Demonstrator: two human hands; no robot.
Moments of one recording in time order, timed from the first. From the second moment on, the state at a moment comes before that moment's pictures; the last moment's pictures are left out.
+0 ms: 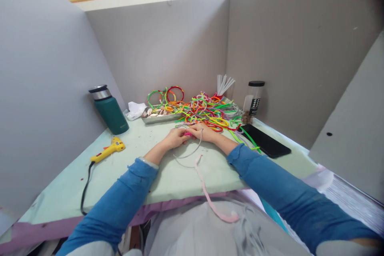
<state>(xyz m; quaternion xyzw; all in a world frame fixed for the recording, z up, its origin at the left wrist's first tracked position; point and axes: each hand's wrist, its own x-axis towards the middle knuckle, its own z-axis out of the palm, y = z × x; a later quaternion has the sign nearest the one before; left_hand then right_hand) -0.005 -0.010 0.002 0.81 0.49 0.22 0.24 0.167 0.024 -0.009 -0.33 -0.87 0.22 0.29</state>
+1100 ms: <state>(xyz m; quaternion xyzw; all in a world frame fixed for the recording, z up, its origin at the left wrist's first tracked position) -0.005 -0.011 0.004 0.81 0.49 0.21 0.24 0.168 0.020 -0.005 -0.34 -0.87 0.22 0.28</state>
